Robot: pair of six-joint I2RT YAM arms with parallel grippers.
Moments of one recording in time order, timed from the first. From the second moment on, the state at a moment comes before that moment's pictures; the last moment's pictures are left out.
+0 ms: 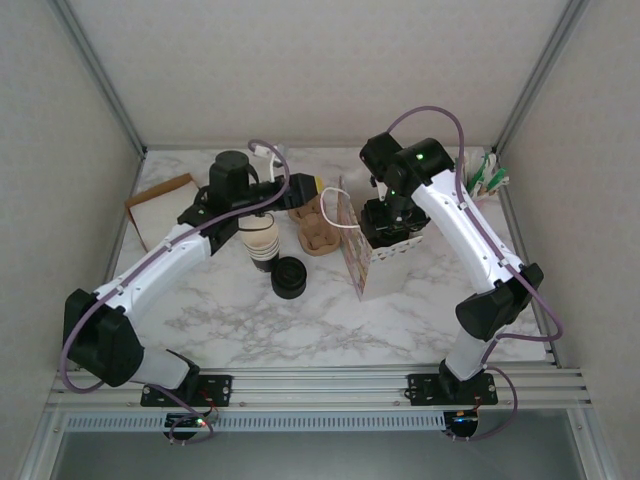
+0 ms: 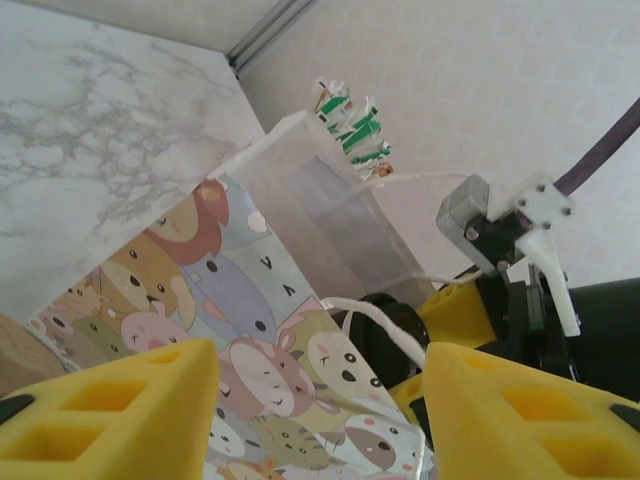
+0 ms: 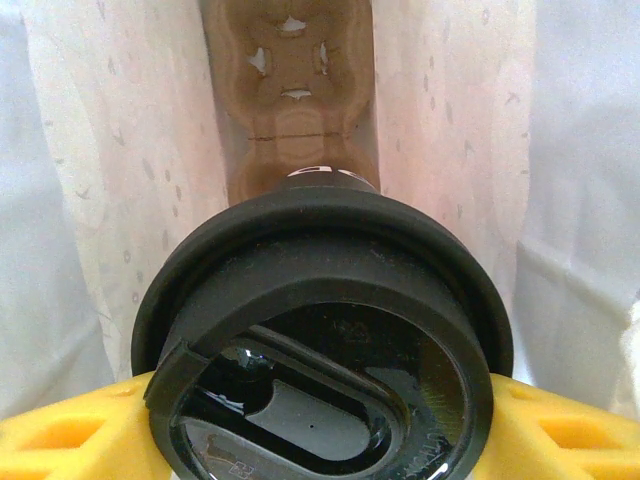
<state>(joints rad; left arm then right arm) -0.45 1.42 1.19 -0.04 0.60 -0.74 0.60 1.74 2.02 -1.69 0.10 0.33</state>
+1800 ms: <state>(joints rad) -0.50 1.42 1.18 -0.03 0.59 -0.72 0.58 1.83 1.92 -1.69 0.05 0.29</state>
